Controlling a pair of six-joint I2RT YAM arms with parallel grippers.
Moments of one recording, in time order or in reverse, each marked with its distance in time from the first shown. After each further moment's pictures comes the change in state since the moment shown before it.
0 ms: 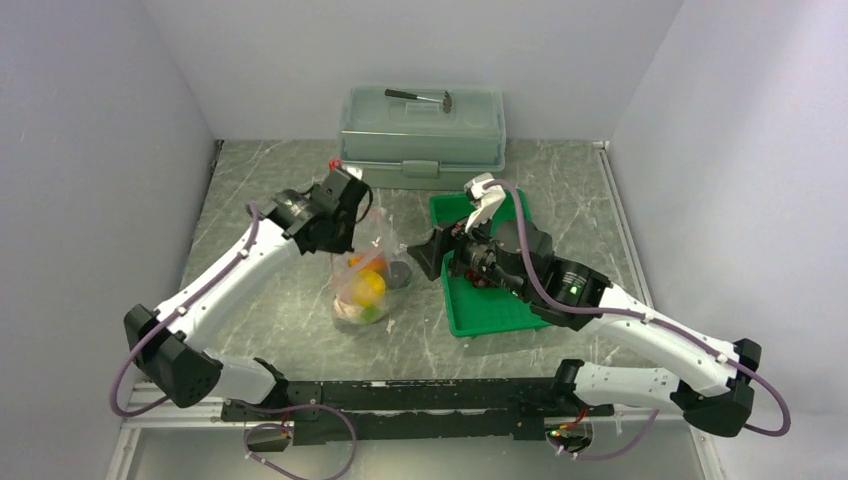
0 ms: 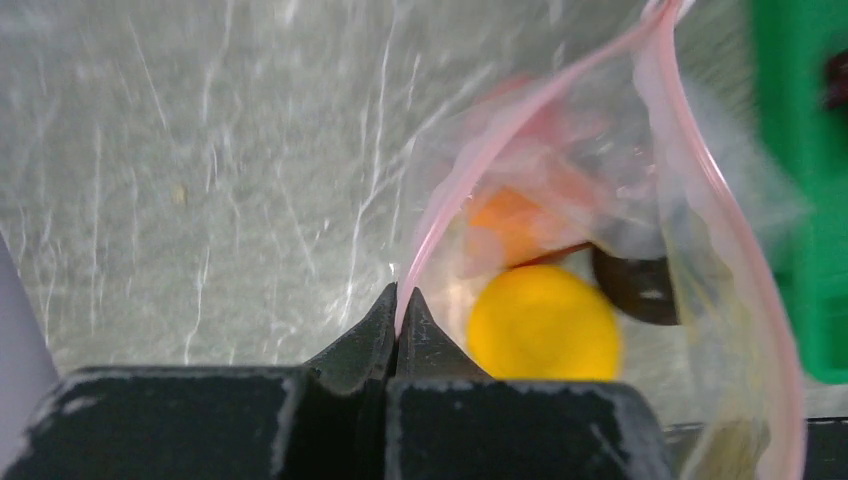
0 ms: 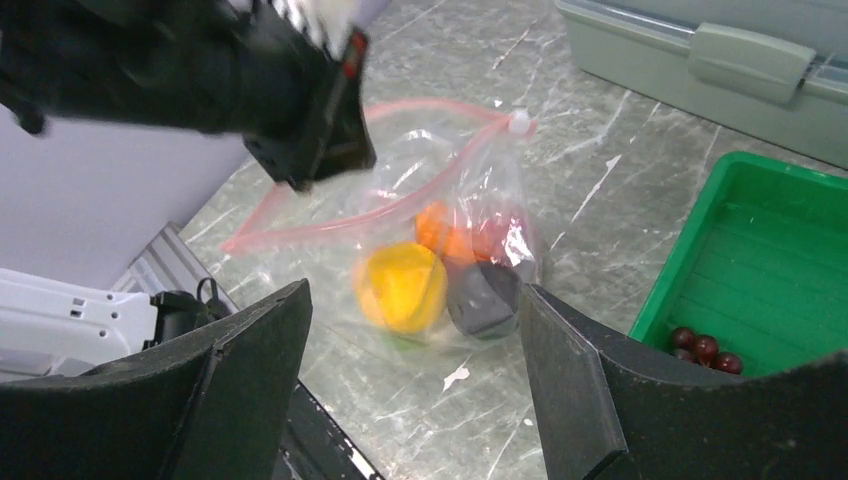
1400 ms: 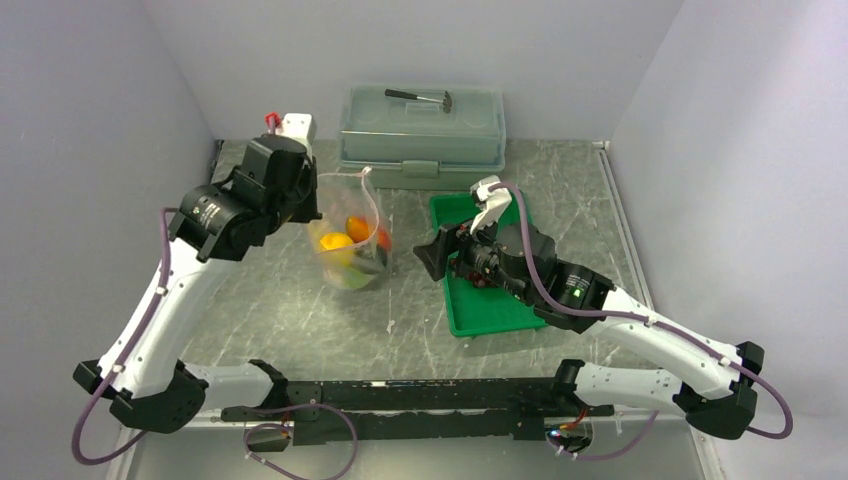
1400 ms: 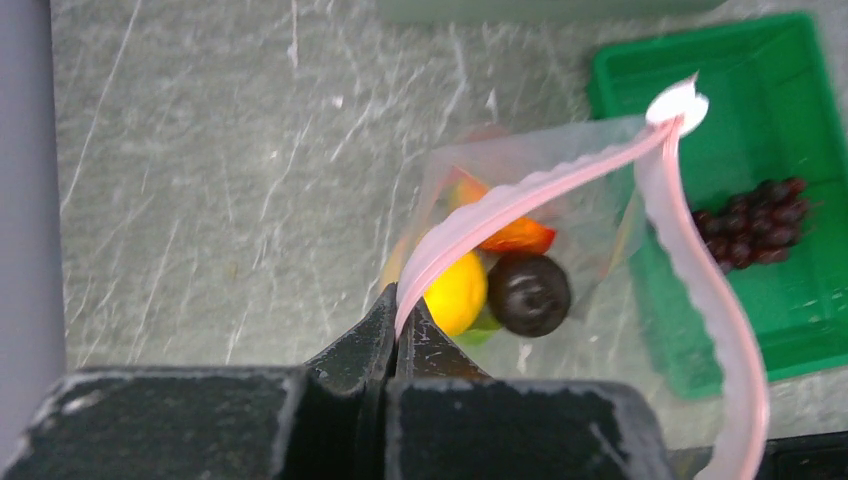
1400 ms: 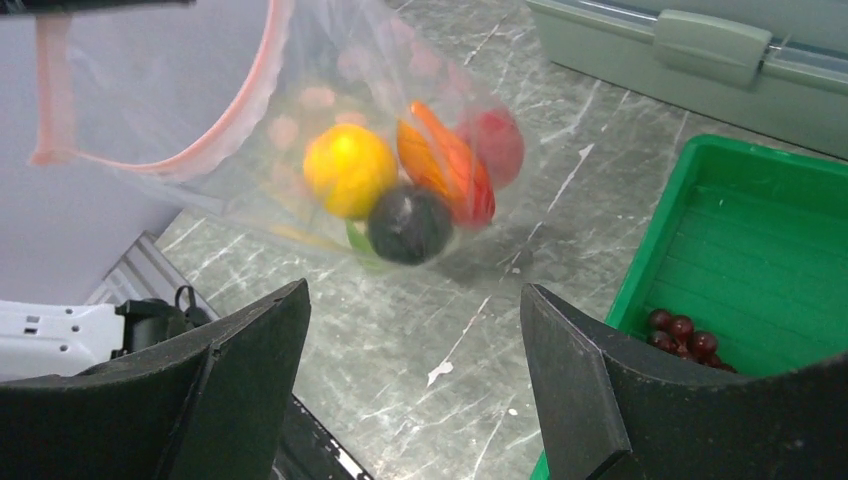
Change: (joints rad) left arm 0.055 -0.109 0.448 -0.097 -0.010 0.050; right arm 0.000 -0.036 -0.024 -0.017 0.045 0.010
